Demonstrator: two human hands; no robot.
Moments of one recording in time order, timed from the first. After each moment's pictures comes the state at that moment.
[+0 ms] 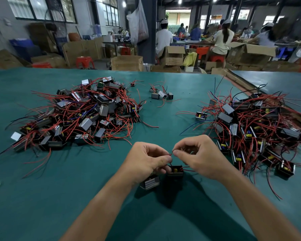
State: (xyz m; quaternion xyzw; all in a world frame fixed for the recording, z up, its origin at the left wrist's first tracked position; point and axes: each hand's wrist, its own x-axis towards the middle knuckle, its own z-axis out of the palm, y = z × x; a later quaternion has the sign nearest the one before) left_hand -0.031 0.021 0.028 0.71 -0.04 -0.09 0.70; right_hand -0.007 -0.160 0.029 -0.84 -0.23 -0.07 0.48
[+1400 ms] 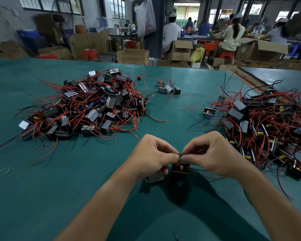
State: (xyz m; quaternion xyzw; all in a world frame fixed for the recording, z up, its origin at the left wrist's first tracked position) left_hand -0.033 0.026 0.030 0.78 -0.06 -0.09 0.61; right_hand -0.012 -0.167 0.040 -0.84 -0.29 0.01 0.46
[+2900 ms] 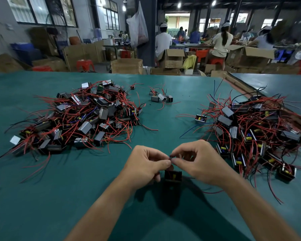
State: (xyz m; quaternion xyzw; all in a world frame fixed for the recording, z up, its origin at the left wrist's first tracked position) left_hand -0.031 0.023 0.024 0.75 -0.04 -0.07 0.66; right_hand -0.011 -0.160 0.031 -0.87 -0.25 -0.06 0.42
